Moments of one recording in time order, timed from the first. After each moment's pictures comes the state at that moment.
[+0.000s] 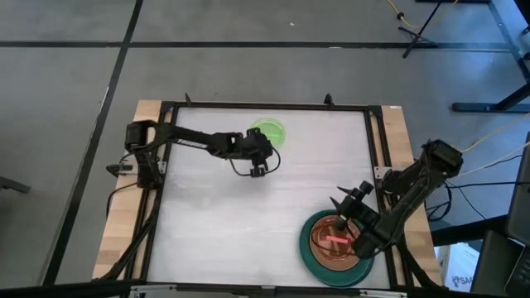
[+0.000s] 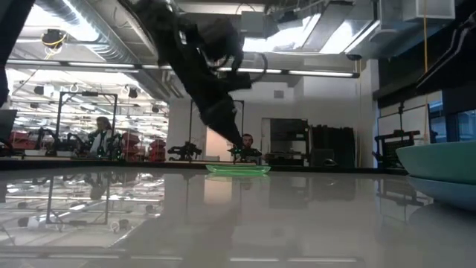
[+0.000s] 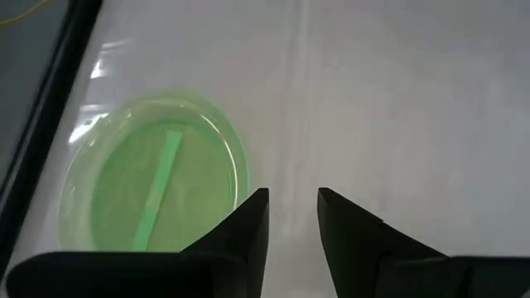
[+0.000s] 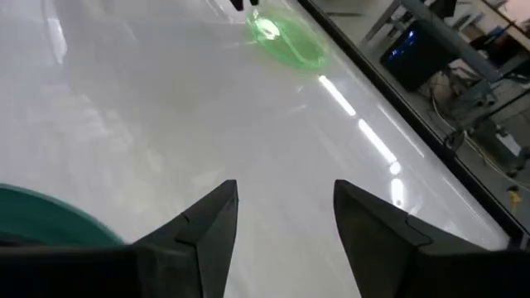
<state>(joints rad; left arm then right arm) 0.18 1.81 1.10 -0.16 -0.23 0.18 0.92 1.55 0.93 -1.28 0.98 1.51</state>
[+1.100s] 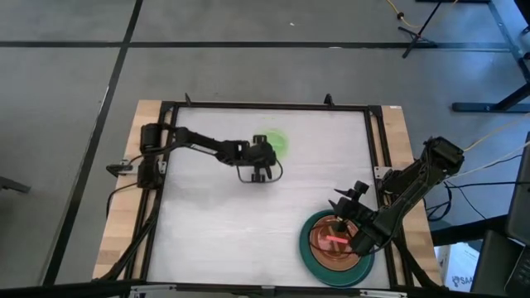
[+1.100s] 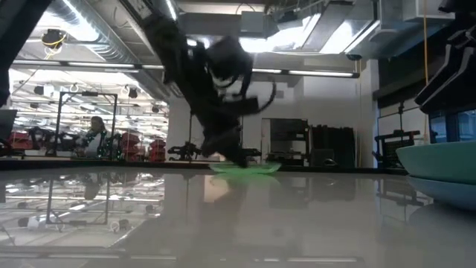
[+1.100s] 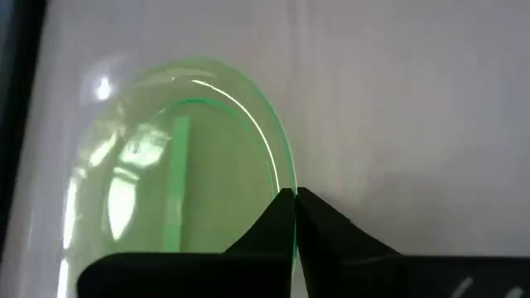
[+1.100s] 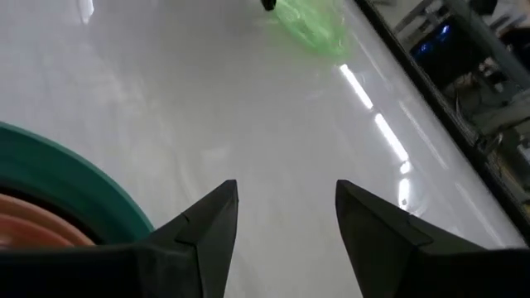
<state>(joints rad) 0.17 1.96 1.11 -0.07 -0.28 0.35 0.88 1.51 0.86 -1.09 0.90 1.27</state>
